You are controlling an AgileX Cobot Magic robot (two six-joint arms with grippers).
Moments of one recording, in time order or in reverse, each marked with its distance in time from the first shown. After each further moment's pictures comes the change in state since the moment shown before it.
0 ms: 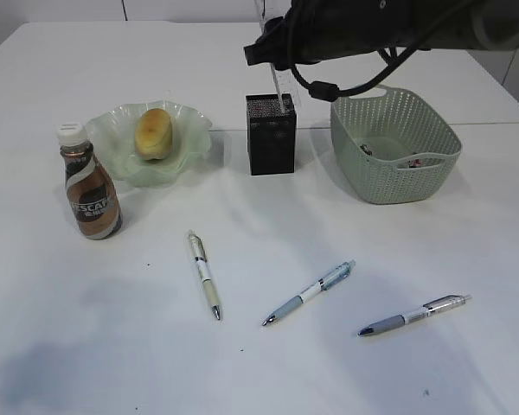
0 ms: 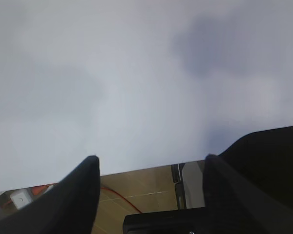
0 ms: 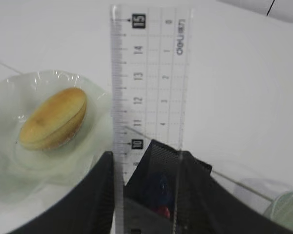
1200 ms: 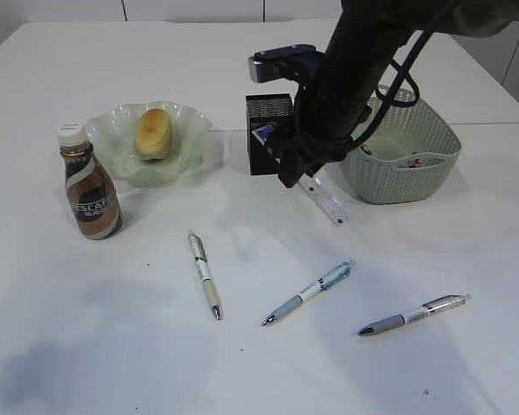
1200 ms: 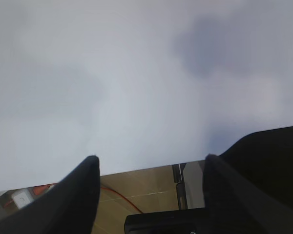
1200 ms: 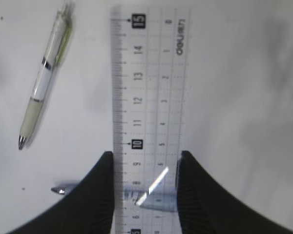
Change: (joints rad) left arm 0.000 0.000 0.000 0.007 0.000 0.000; right arm -0.001 0.073 -0.155 -0.009 0.971 0.004
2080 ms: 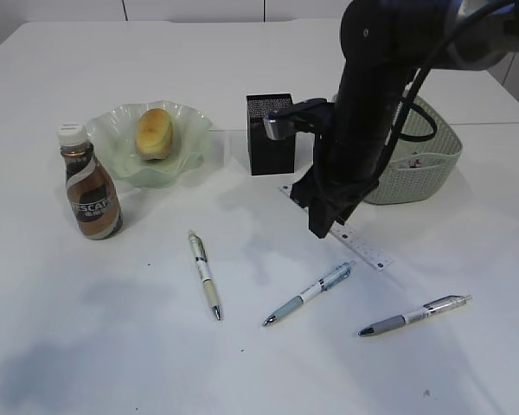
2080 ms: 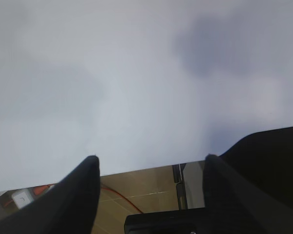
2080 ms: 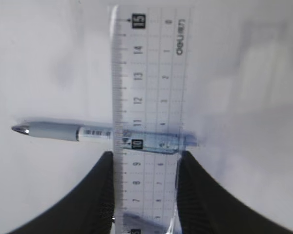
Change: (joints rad) left arm 0.000 0.000 0.000 0.000 0.000 0.000; right arm 0.008 -0.001 0.150 -0.093 0.053 -0.002
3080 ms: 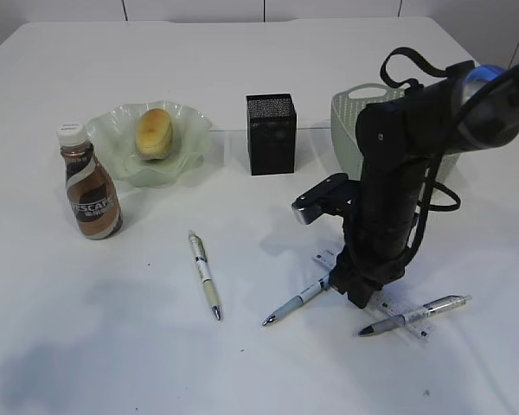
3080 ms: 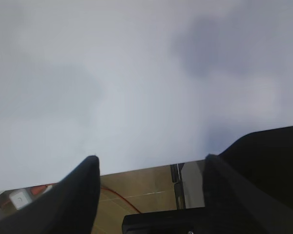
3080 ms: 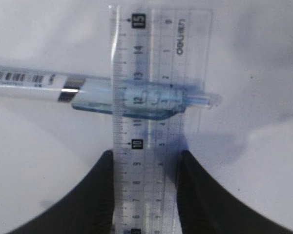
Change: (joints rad) left arm 0.000 0.000 0.000 -0.007 0.000 -0.001; right arm 0.000 -0.018 0.342 -0.111 -0.271 -0.002
